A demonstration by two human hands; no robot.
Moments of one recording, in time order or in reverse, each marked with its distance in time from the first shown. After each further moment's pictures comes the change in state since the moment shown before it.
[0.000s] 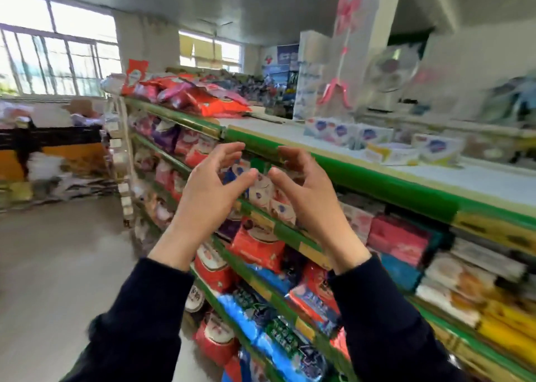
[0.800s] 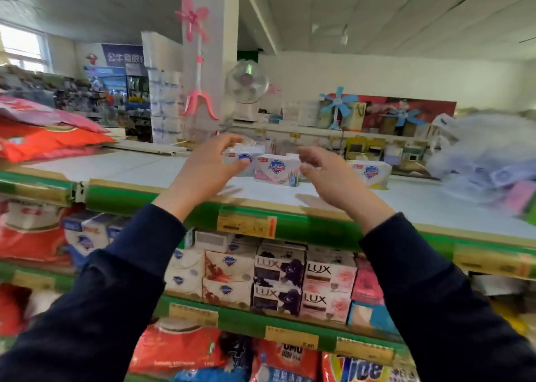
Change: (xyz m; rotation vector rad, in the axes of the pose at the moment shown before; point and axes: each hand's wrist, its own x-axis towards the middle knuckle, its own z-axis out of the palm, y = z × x) left_hand 0.291 -0.077 0.145 -0.009 -0.480 0.378; right_hand 0.168 0.068 -0.077 -0.796 0.257 0.391
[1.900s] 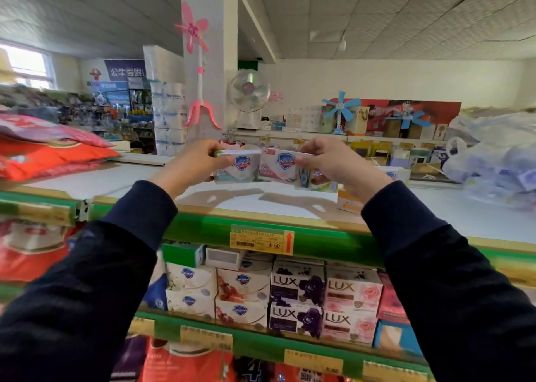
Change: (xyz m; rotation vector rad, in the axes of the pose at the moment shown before) left_hand 0.057 -0.051 -0.020 -0.092 -0.127 -0.162; right_hand 0.071 0.008 0.005 0.236 -0.080 0.146
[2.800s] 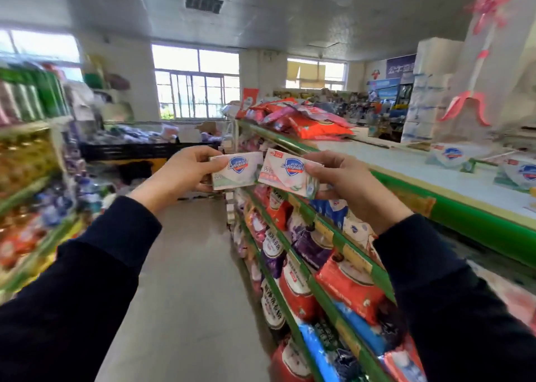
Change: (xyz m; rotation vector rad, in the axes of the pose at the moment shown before) left_hand -0.420 0.146 -0.094 0.068 0.754 -0.671; right_hand -0.187 -0.089 0.092 0.807 -0.939 -0.384
